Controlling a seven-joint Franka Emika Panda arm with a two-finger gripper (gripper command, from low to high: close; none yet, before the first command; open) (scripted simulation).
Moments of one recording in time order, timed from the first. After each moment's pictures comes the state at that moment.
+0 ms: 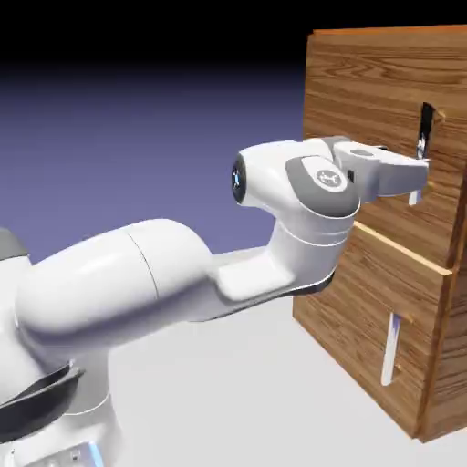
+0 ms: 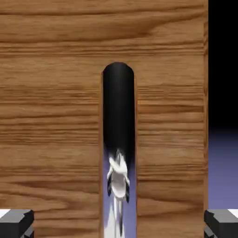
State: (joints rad) arm 1.15 -1.20 -1.20 -2.16 -2.27 2.92 1.99
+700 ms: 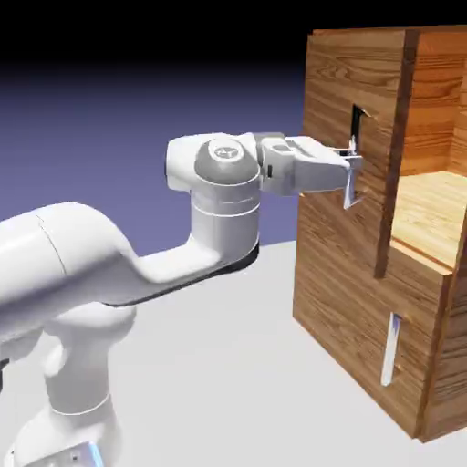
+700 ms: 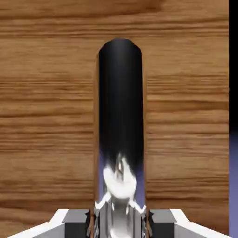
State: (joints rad) arm 0.74 -1.32 -0.80 -2.66 -2.23 2.41 2.21
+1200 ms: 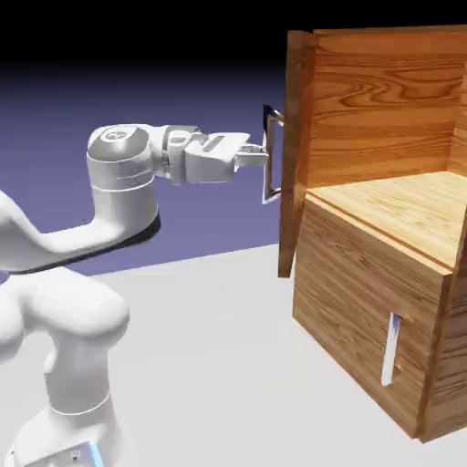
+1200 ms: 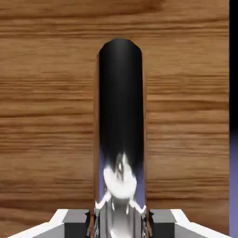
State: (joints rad) arm 0.56 -1.43 -0.25 -2.91 -1.78 2.02 2.26
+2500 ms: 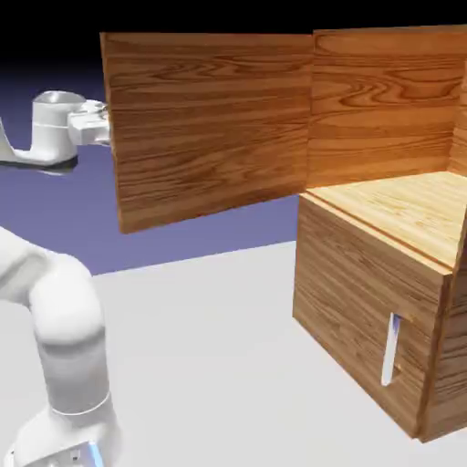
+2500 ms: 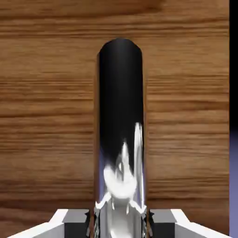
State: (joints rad) arm -0.08 -0.76 1.14 -2.14 -0.78 0.97 2.54
